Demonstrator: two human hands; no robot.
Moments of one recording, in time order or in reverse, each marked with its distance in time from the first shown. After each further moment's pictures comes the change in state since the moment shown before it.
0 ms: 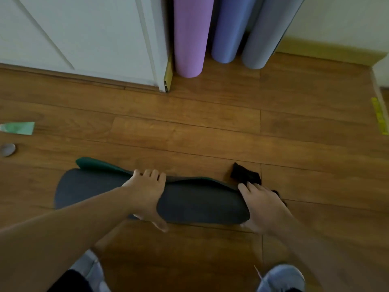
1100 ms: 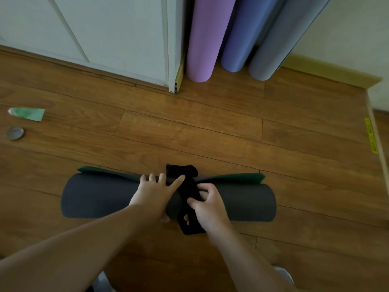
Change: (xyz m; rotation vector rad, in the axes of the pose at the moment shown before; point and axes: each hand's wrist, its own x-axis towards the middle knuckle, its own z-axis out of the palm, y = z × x) left_hand 0.000 0.035 0.049 -0.107 0.358 -0.117; right_hand 0.012 -0.159 -0.037 1.472 0.058 0.497
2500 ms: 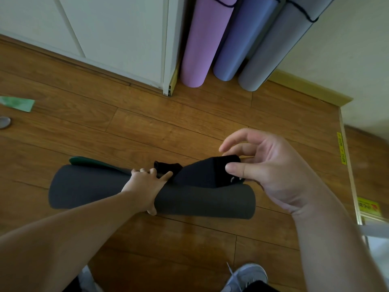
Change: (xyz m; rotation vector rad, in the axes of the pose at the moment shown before) left_hand 0.005 -0.004 -0.016 0.043 -0.076 -0.017; right_hand -0.108 -0.148 -0.131 -0.196 -0.268 -0.518
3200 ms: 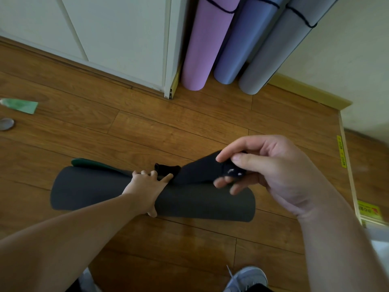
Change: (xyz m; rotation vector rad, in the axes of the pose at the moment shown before) left_hand 0.001 0.000 0.000 -0.002 -0.025 0.000; right_hand -0.006 -0.014 0.000 0.079 -0.051 0.041
